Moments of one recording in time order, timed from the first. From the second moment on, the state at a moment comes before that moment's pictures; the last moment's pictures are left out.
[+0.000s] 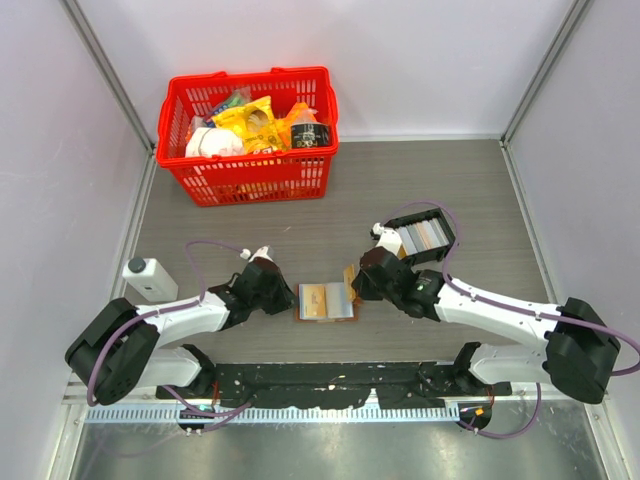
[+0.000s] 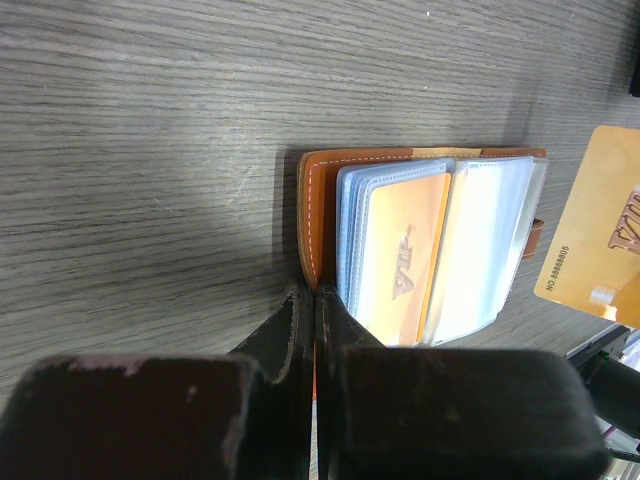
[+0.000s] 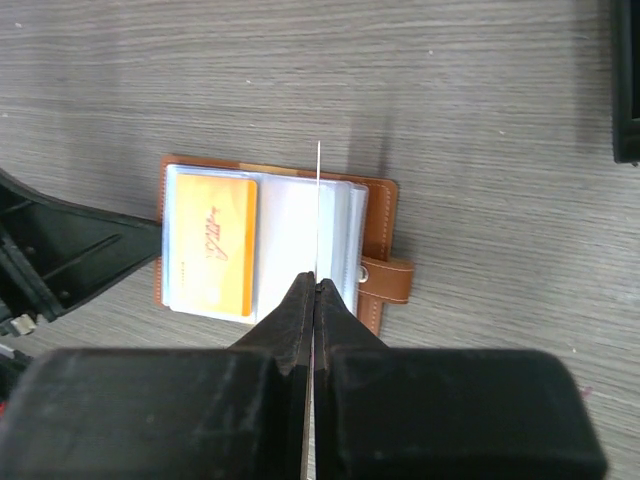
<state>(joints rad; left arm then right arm) -0.71 1.27 0.40 0.06 0.02 -0.98 0.93 1.19 0.69 -0.26 0.28 0.84</state>
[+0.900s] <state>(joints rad) -0.71 1.28 0.40 0.06 0.03 -0.98 0.95 1.27 0.66 -0.23 0.28 0.84</state>
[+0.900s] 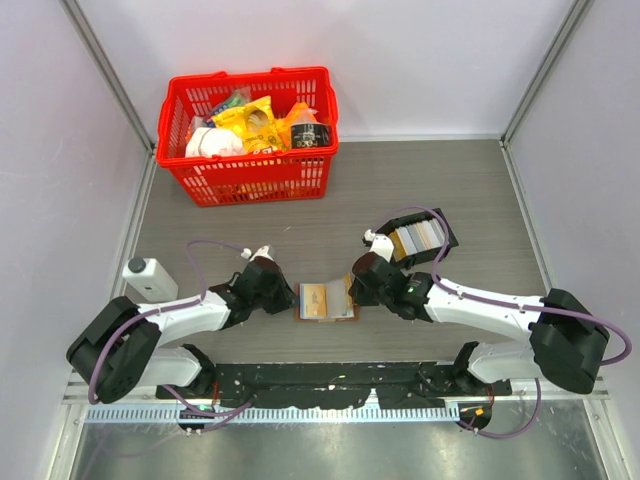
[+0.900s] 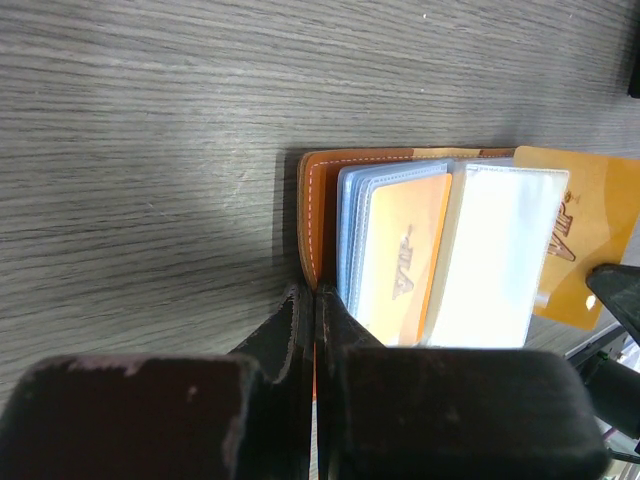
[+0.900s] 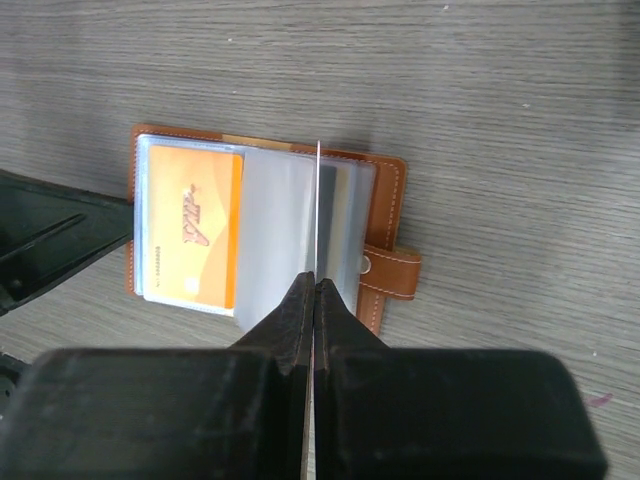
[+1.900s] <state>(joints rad) -0.71 1.28 0.40 0.07 0.03 -0.98 0.99 1.43 0.69 0.01 0.13 0.90</state>
